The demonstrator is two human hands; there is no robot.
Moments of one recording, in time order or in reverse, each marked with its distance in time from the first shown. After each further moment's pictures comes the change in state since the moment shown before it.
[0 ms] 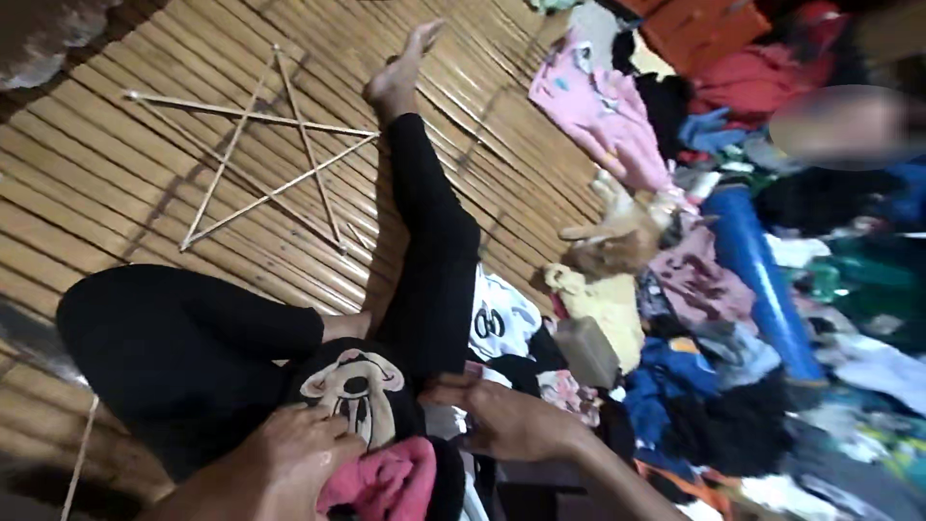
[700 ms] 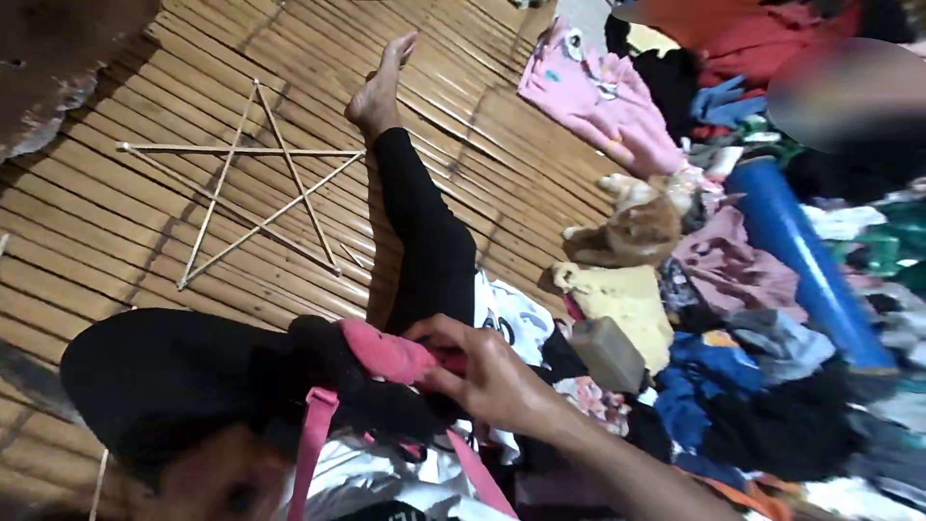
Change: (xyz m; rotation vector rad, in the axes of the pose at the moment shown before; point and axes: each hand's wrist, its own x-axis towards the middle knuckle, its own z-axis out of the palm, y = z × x) left_hand -0.032 -0.016 0.027 -0.263 1.115 -0.116; right_hand 0.028 -0.036 -0.045 0.125 0.649 -0.104
